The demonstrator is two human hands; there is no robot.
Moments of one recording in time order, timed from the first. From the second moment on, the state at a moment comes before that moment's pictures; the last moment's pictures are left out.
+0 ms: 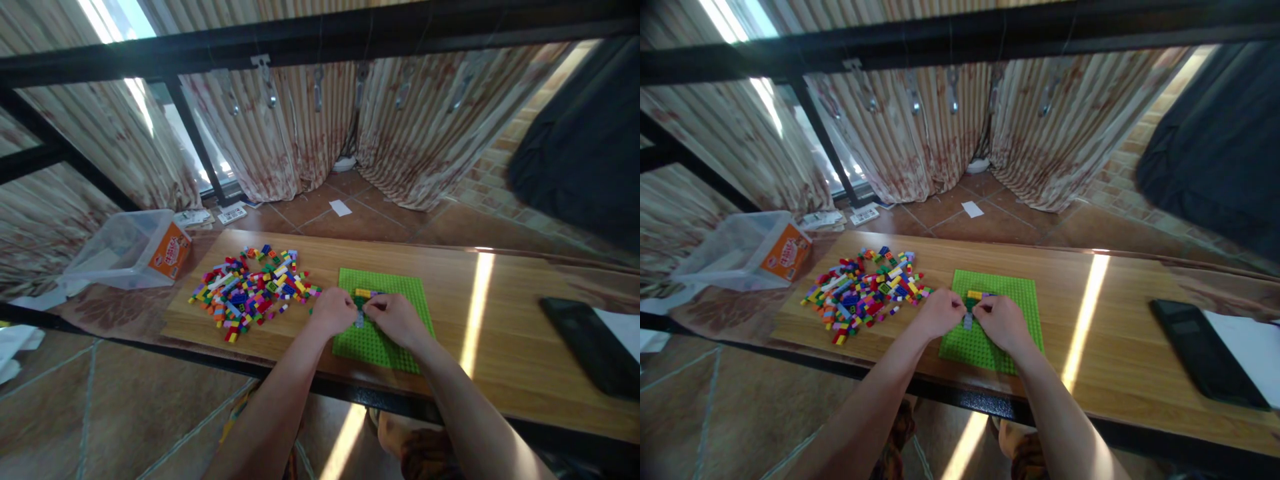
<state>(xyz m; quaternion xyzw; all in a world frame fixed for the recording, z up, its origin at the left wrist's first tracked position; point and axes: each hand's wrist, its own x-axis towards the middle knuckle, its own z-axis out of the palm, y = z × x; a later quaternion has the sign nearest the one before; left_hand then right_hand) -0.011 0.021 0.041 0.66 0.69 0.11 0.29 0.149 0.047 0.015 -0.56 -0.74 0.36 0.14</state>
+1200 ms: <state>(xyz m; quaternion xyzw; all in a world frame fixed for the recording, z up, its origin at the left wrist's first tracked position) -0.025 0.008 0.041 0.70 0.62 0.08 0.36 0.161 0.041 0.007 -0.48 -0.75 0.44 0.11</state>
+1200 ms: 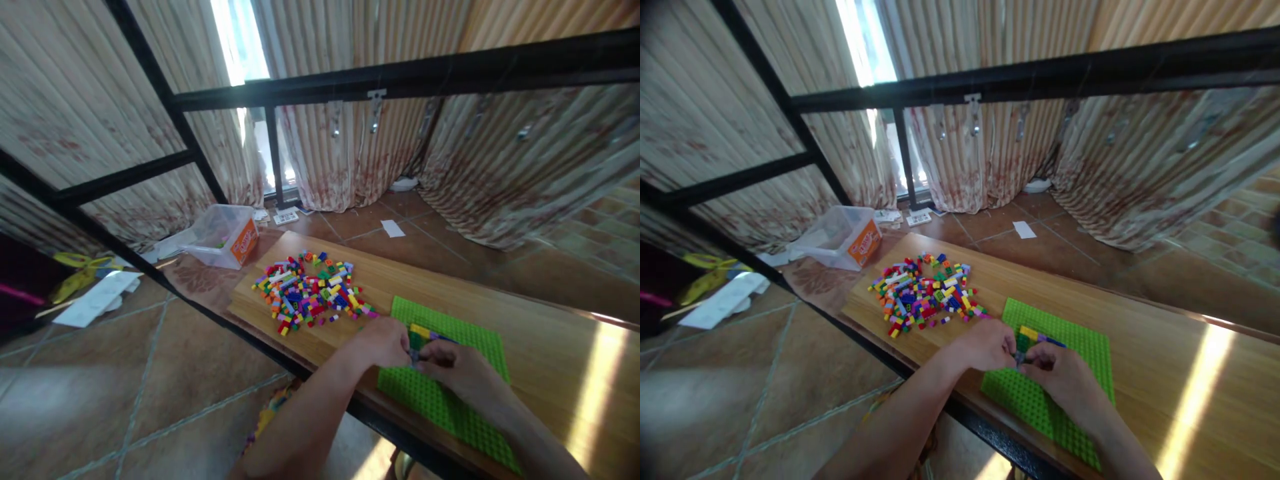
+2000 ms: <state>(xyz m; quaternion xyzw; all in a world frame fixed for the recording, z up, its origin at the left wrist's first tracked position) -0.020 0.006 0.031 0.70 0.63 0.12 0.32 0.172 0.053 -0.014 -0.52 -0.76 0.36 0.16</state>
